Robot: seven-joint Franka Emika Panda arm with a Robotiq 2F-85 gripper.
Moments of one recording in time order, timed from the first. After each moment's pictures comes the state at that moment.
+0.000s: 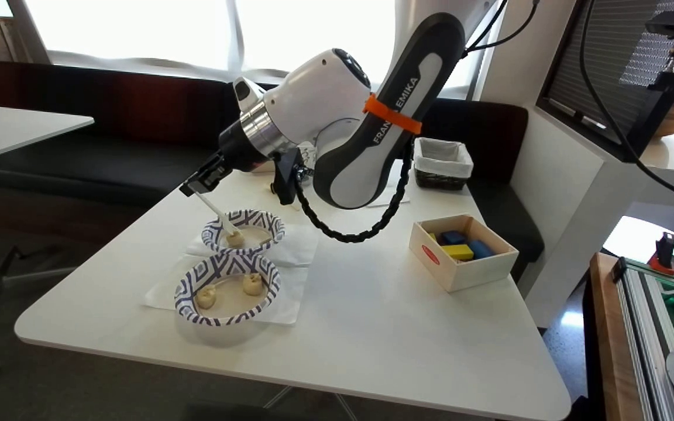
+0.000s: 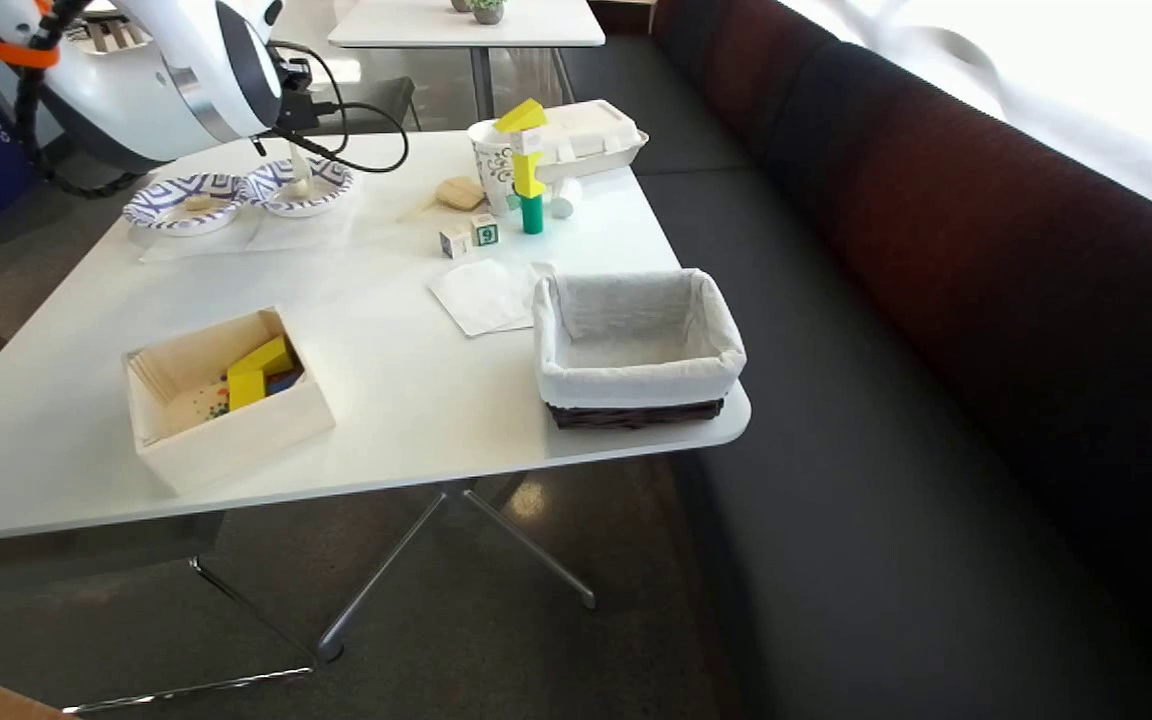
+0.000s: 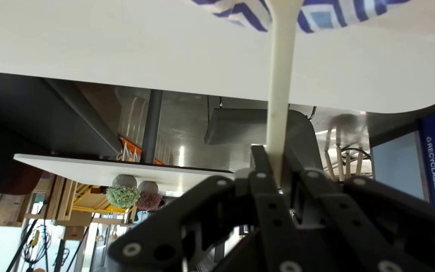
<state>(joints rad) -0.22 0.88 0.22 -1.79 -0.82 3.58 0.15</state>
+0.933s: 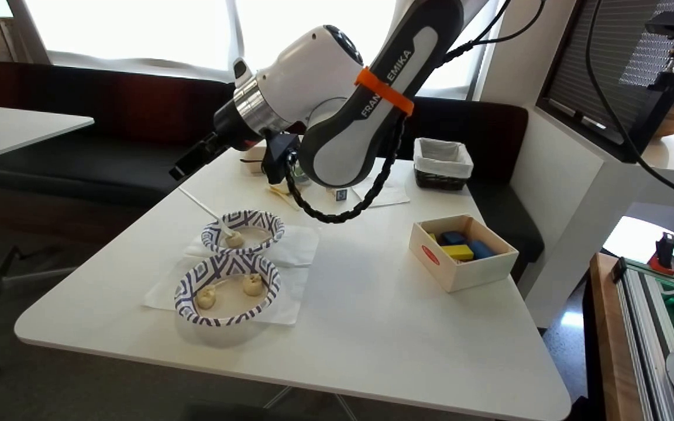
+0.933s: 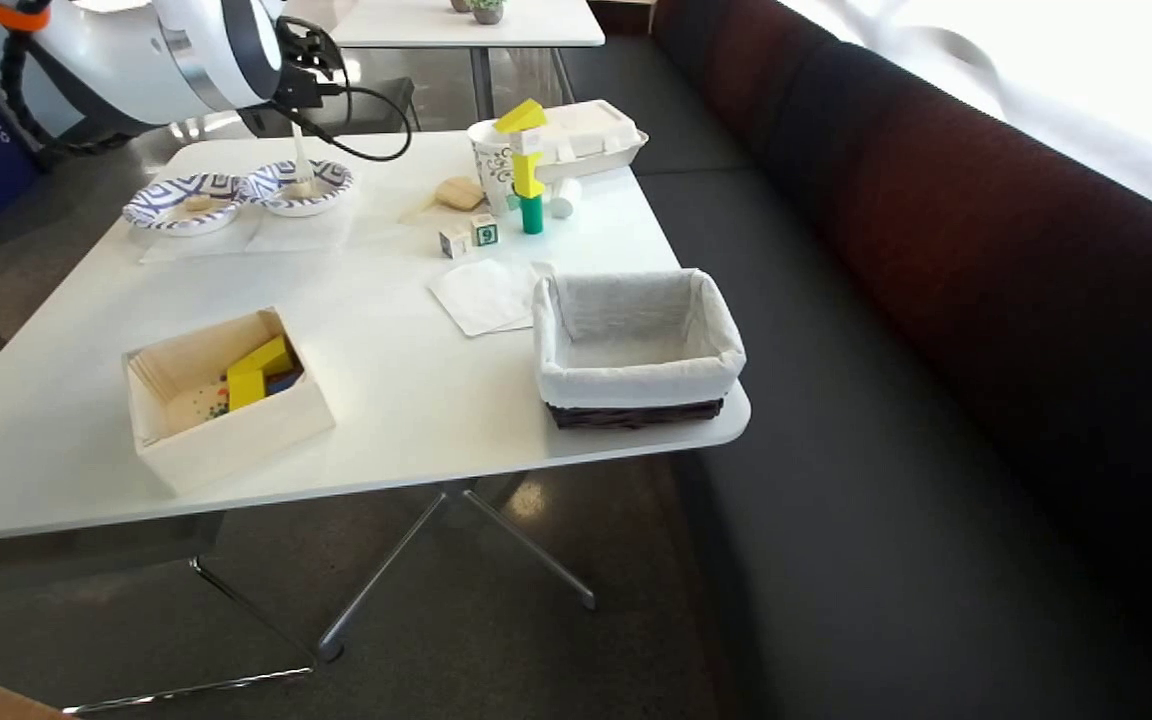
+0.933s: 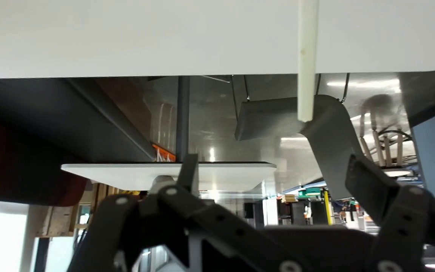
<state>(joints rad) -0.27 0.85 0.29 -1.77 -0.73 3.50 0.19</state>
